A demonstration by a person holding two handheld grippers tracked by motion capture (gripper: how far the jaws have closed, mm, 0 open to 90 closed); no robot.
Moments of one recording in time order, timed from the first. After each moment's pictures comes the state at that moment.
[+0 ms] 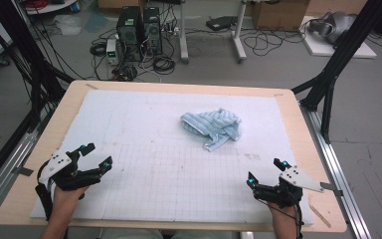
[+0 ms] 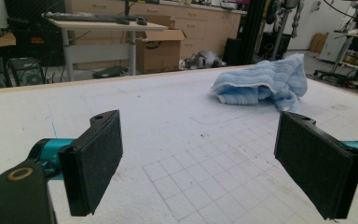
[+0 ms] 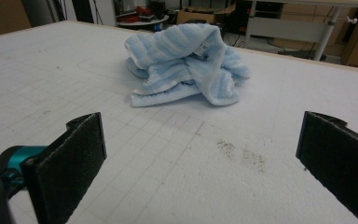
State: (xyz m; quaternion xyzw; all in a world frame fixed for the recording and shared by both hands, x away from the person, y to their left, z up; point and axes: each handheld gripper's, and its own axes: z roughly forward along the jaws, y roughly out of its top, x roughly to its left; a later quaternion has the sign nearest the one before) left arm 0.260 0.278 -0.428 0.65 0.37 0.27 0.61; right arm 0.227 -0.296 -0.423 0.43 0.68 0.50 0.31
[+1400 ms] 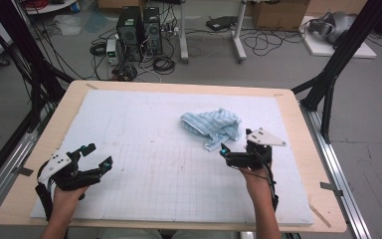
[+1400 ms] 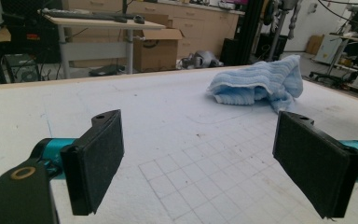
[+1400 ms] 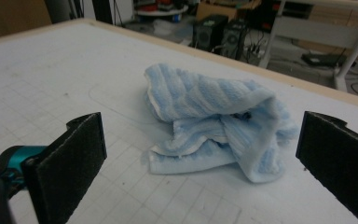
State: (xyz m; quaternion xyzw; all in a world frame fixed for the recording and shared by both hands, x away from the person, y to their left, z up) left arm 0.260 0.278 -0.428 0.65 0.37 0.26 0.61; right arm 0.315 -0.224 -0.385 0.40 0.73 0.47 0.28
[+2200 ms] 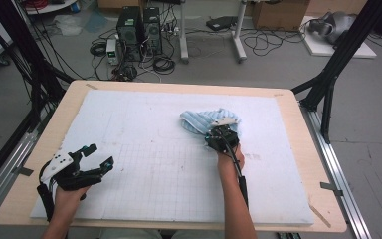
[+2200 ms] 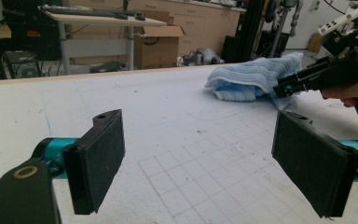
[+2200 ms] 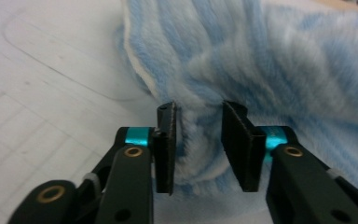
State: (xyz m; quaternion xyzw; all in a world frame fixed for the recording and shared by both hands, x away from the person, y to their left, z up) left arm 0.261 0.275 -0.432 0.65 0.38 0.26 0.61; right arm 0.392 -0.160 -0.432 0.45 0.79 0.33 0.25
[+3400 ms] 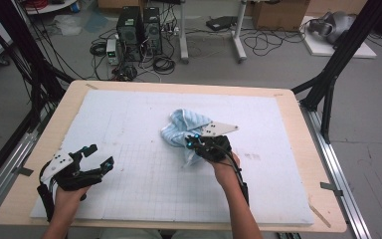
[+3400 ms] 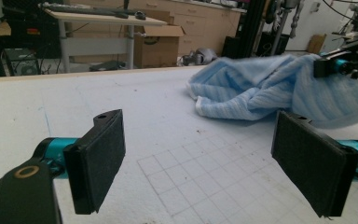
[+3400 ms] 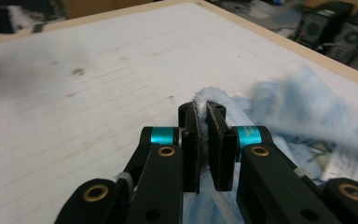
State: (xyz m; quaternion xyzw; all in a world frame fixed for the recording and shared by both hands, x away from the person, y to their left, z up) left arm 0.261 0.276 -0.432 0.64 0.38 0.26 0.61; right arm 0.338 -0.133 -0.387 0.25 0.81 0.50 0.16
